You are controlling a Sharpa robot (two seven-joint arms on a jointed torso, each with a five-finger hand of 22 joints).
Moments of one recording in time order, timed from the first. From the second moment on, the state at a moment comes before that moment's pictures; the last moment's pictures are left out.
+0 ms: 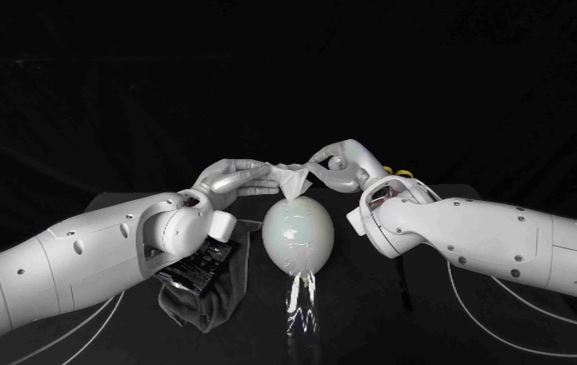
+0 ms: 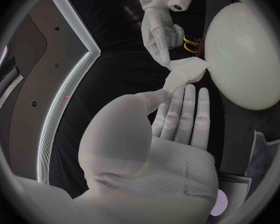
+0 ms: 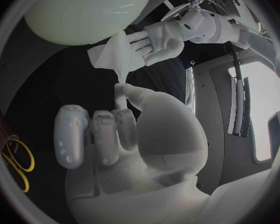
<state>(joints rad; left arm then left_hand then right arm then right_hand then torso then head) 1.25 -0.70 -0.07 1.36 0.01 -0.15 0.30 1.40 0.00 0.66 0.05 0.04 0.88 0.18 0.49 0.32 1.08 0.16 0.07 0.06 0.90 0.14 0.26 0.33 0.16 0.85 0.29 0.13 0.09 1.33 -0.73 -0.15 1.57 -0.90 -0.80 -0.09 1.27 -0.08 0.61 0.08 0.05 1.01 0.06 0.40 0.48 1.47 -0.01 1.47 1.31 1.47 -0.07 1.57 1.31 0.05 1.47 0.04 1.42 1.31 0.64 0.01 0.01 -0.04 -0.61</state>
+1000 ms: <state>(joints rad) 1.26 -0.72 -0.05 1.34 0.01 -0.15 0.32 1.40 -0.01 0.68 0.04 0.04 0.87 0.19 0.49 0.32 1.08 0.16 0.07 0.06 0.90 0.14 0.27 0.34 0.16 0.85 0.29 0.15 0.10 1.34 -0.80 -0.14 1.60 -0.84 -0.89 -0.01 1.26 -0.09 0.63 0.06 0.04 1.01 0.06 0.42 0.48 1.47 -0.02 1.47 1.31 1.47 -0.07 1.57 1.31 0.05 1.47 0.04 1.43 1.31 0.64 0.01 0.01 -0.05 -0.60</state>
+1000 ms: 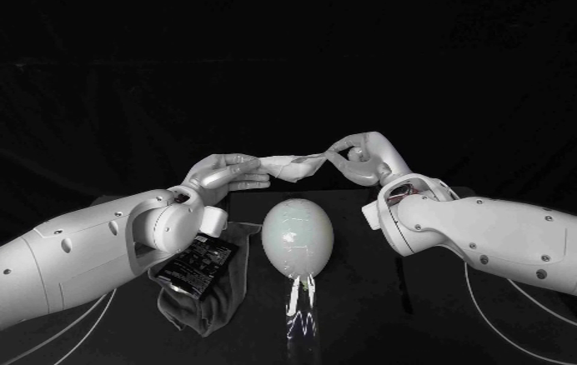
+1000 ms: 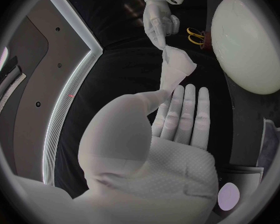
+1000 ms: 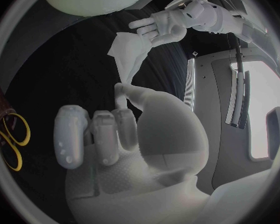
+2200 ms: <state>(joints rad) 1.27 -0.72 -0.05 1.33 0.00 -0.16 0.31 1.40 -0.01 0.68 0.04 0.04 0.87 0.19 0.49 0.32 1.08 0.16 0.07 0.06 0.90 0.14 0.28 0.34 0.16 0.86 0.28 0.15 0.10 1.34 -0.84 -0.13 1.60 -0.82 -0.91 0.00 1.26 -0.09 0.63 0.06 0.05 1.01 0.06 0.42 0.48 1.47 -0.02 1.47 1.31 1.46 -0.07 1.57 1.31 0.04 1.47 0.04 1.43 1.31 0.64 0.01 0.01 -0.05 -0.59</state>
